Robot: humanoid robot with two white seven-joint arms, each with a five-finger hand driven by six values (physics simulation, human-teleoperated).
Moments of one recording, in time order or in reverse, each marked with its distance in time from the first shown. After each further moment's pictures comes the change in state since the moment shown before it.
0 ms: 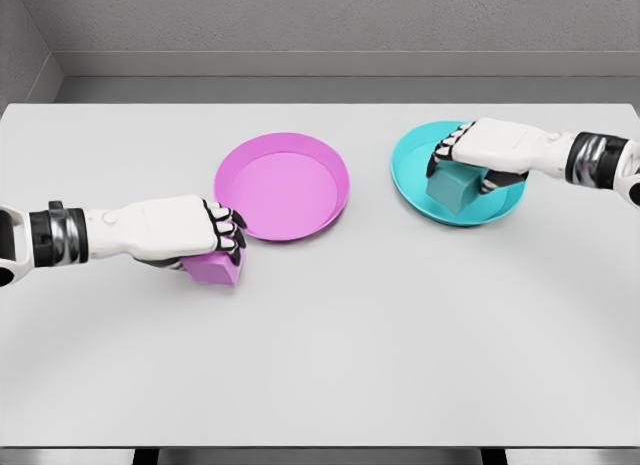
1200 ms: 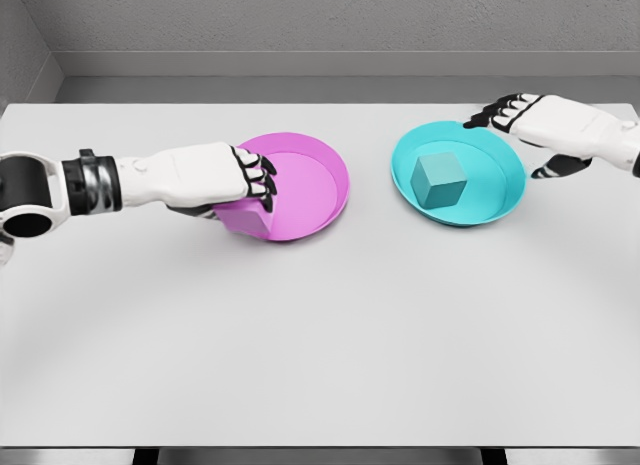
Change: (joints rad) left arm -0.144 -0.155 -0.003 0.128 -0.005 0.000 -0.028; right arm 0.157 -0.089 -0.256 -0.081 -0.012 0.000 -0.008
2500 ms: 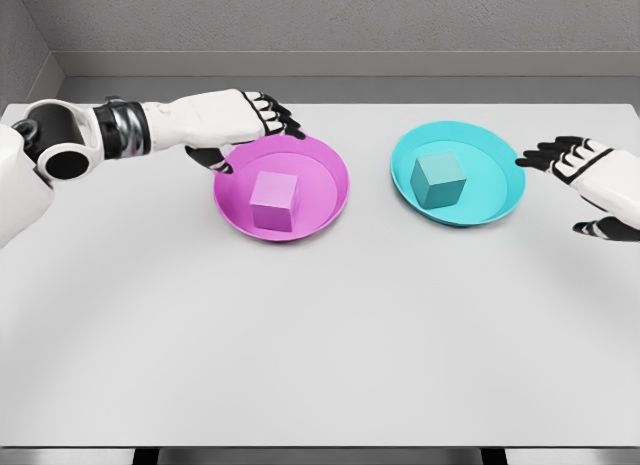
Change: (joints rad) left arm -0.153 -0.180 -0.017 0.302 0.004 0.000 -0.031; right arm 0.591 0.050 -0.593 -0.371 -0.010 0.000 0.001
